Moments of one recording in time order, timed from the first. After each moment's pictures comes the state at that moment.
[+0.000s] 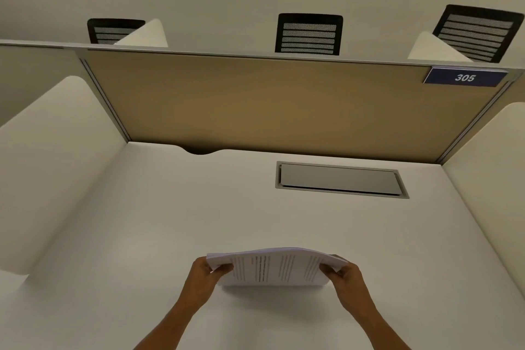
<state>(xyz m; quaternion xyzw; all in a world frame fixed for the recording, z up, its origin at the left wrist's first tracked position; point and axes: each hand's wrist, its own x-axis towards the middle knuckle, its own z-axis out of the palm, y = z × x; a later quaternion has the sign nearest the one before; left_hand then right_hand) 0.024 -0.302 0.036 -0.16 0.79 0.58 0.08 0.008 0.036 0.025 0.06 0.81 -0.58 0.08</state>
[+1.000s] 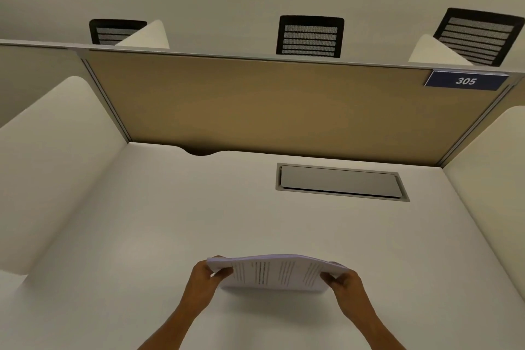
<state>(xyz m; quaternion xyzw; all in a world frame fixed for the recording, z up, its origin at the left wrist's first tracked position) 0.028 -0.298 0.035 -0.14 0.81 0.57 0.08 0.010 0.040 0.009 0.09 0.83 -0.55 0.10</state>
